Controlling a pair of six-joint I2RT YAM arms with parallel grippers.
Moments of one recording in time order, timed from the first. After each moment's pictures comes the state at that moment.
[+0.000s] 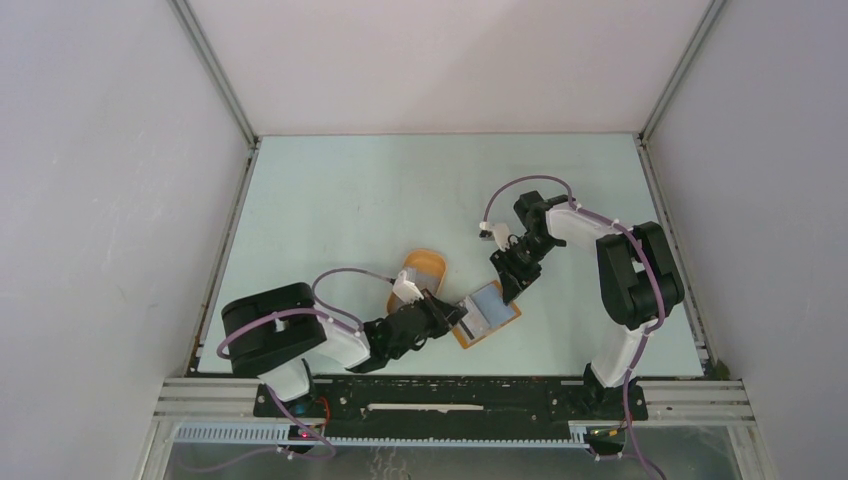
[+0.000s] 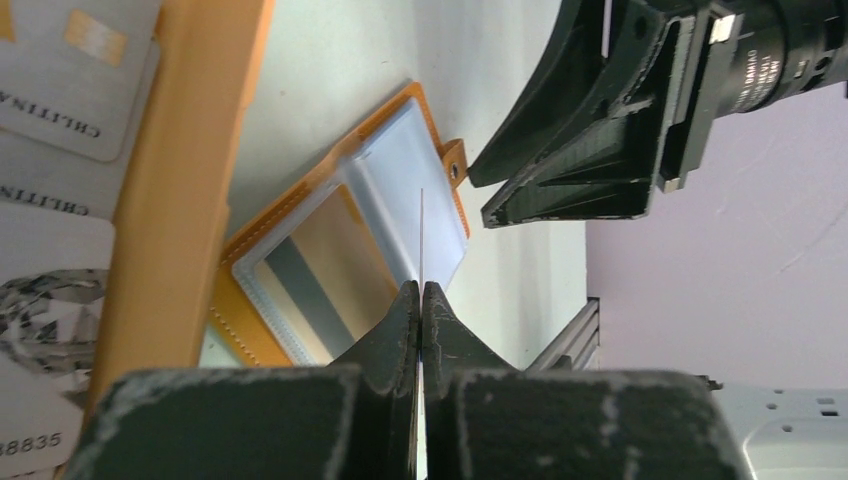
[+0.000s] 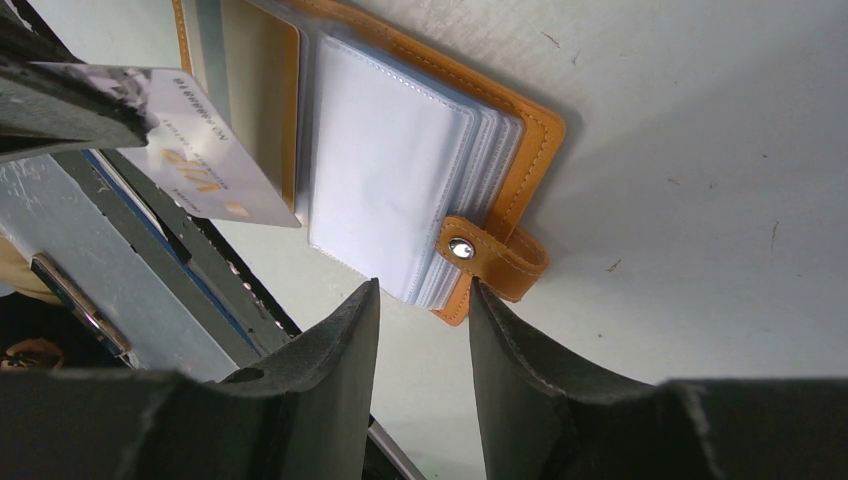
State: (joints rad) left arm -1.16 1.62 0.34 0.92 -0.40 -1.30; right arm 0.34 1.82 1.16 -0.94 -0.57 -0.46
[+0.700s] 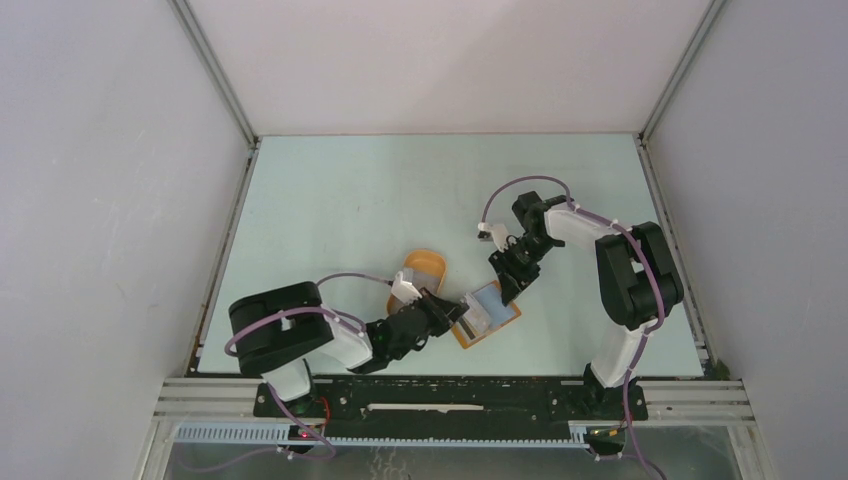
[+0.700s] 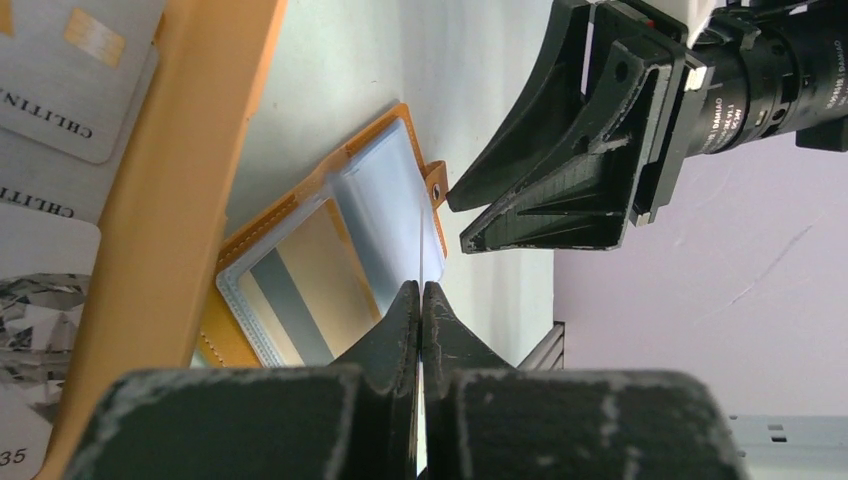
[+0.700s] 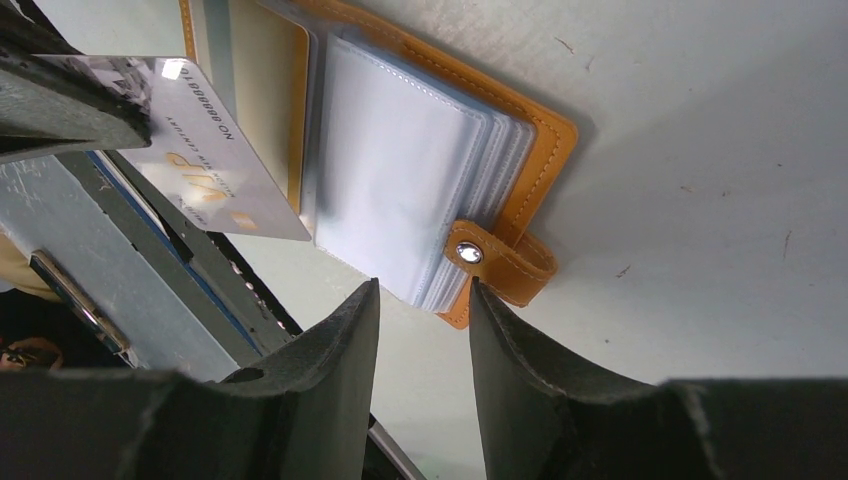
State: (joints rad) left arm -1.17 1.64 0.34 0.97 -0.44 -1.37; right arm 0.35 1.82 1.16 -0.94 -0.57 -0.46
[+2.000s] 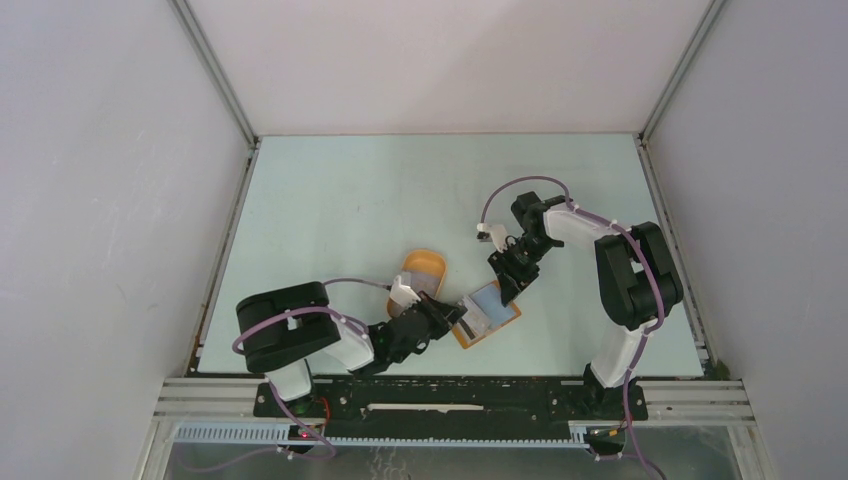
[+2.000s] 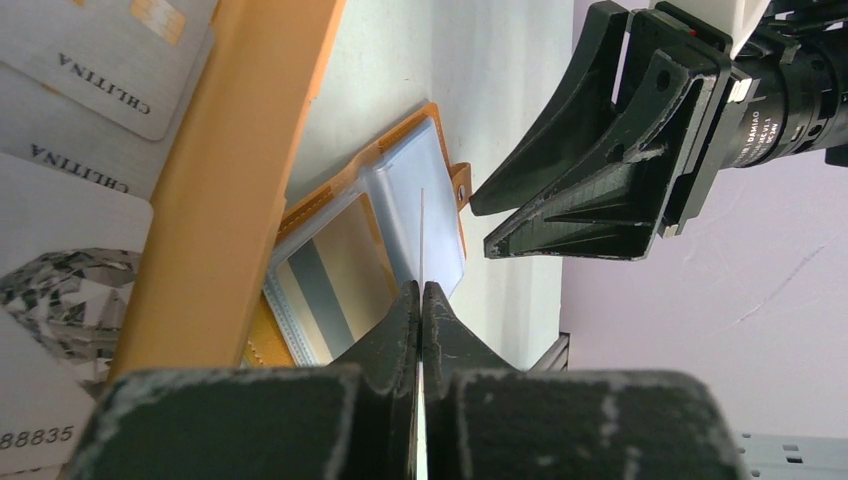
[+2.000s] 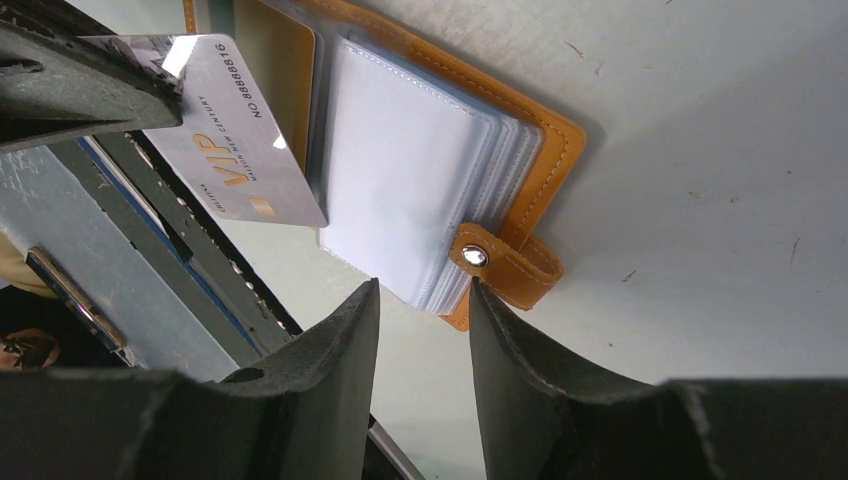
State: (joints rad) left arm -1.18 1.69 0.33 0.99 -0.48 -1.42; right arm 0.36 1.82 1.16 -0.94 -0.57 -0.46
